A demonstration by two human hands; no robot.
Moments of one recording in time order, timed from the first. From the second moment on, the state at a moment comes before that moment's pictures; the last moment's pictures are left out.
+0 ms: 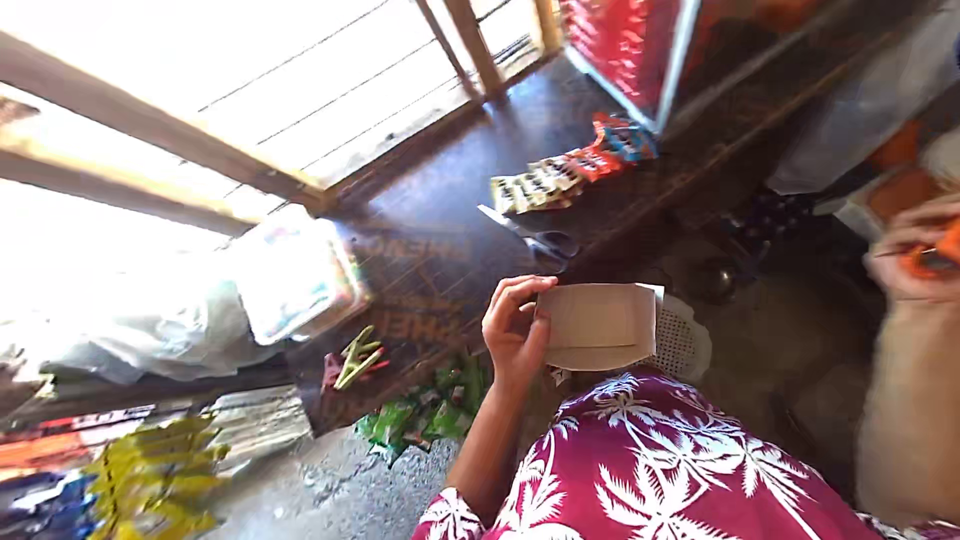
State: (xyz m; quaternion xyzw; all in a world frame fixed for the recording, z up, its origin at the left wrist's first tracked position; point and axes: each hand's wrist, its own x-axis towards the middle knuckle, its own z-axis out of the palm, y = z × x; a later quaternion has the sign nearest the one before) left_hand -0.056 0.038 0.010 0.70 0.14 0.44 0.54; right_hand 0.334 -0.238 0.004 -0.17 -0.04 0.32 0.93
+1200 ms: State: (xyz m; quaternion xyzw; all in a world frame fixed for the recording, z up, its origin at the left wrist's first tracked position) left_hand -0.174 0.037 0.012 0.61 0.54 0.40 0.43; right_hand 0.114 0.060 0.081 -0.56 -0.41 0.64 0.33
